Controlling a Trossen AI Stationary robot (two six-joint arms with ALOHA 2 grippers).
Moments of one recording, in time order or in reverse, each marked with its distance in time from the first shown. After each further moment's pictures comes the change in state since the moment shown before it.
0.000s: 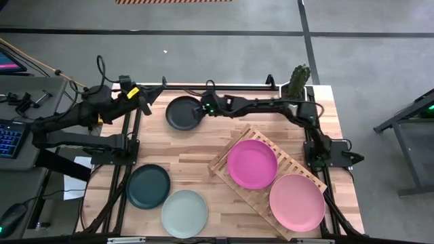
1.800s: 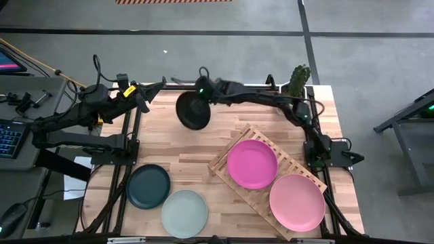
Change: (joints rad) left arm 0.000 0.000 0.001 0.067 0.000 -0.026; right arm -0.027 0.061 0.424 -0.445 0.077 -0.410
